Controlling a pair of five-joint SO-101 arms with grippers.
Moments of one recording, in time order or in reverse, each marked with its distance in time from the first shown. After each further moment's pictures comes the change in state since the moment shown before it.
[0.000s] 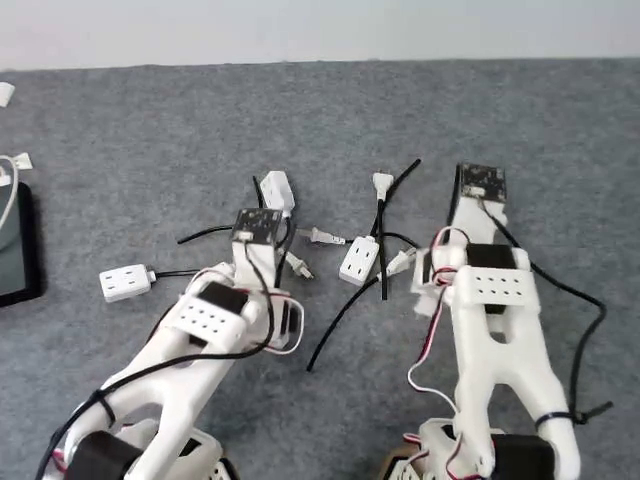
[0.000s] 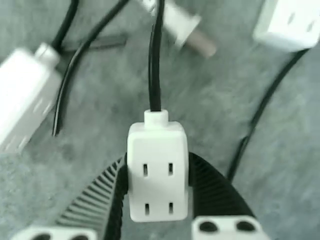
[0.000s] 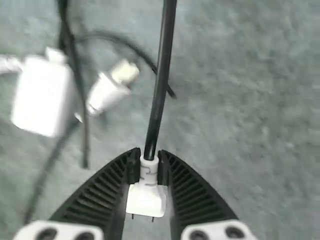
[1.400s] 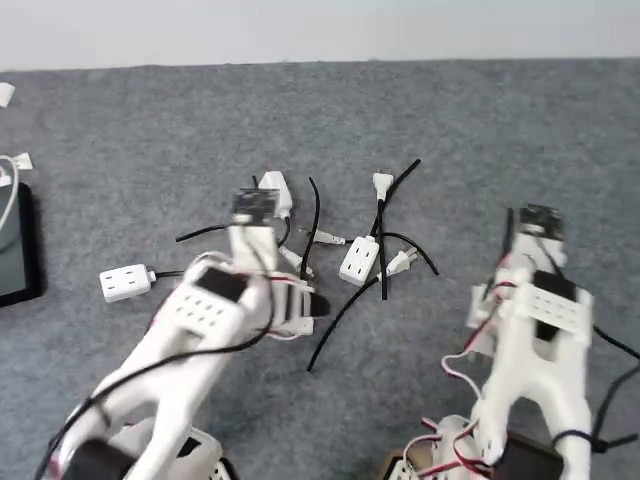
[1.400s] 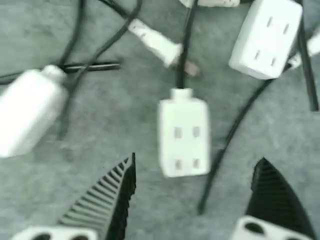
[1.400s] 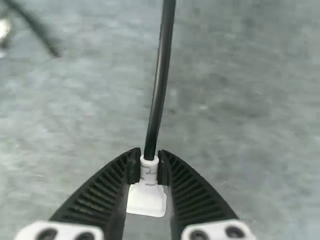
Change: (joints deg) left arm -0.7 -2.6 -5.9 6.3 3.4; right arm 23.4 0.0 6.0 -2.3 18.7
